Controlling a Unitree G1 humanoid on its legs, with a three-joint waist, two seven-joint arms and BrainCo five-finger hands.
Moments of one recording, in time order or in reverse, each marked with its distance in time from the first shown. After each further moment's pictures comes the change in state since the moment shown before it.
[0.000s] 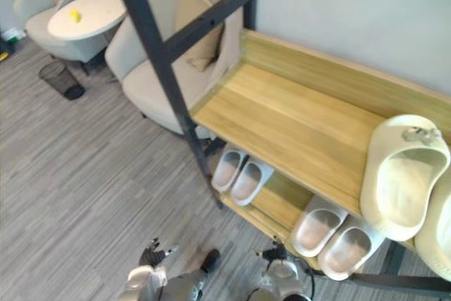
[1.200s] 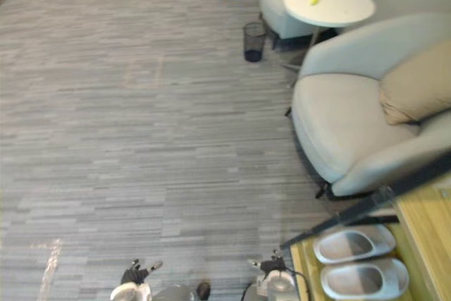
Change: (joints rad) left arm 0.052 0.007 0.170 0.032 0.026 0.011 0.004; right arm 0.086 0.081 -0.058 0.018 0.008 0.006 0.002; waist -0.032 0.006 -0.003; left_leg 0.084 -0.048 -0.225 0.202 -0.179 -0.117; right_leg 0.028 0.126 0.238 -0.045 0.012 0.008
